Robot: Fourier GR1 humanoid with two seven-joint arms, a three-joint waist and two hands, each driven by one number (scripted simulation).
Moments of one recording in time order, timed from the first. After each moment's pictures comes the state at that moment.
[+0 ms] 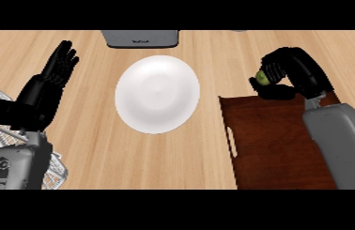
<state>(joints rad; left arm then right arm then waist) -0.27 0.24 0.11 -1.61 0.02 -0.09 0.12 -0.54 -0.40 0.11 -1.33 0.56 0.09 -0.10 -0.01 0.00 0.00</state>
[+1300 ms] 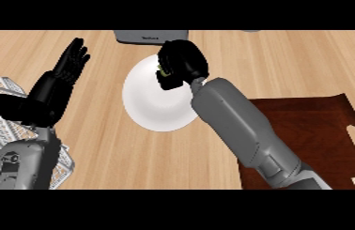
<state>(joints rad) -0.31 0.21 0.09 -1.59 0.01 -0.12 0.11 -1.02 0.00 0.42 -0.78 0.51 -0.19 0.17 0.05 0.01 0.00</state>
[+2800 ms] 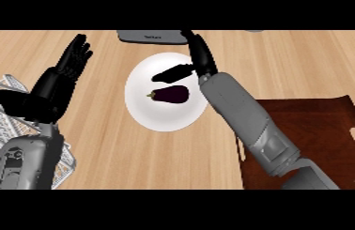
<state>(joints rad) -0.34 0.20 0.09 -1.58 -0.01 -0.12 0.11 -1.09 -0.01 0.37 -0.51 -0.21 -0.38 -0.19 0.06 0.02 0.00</state>
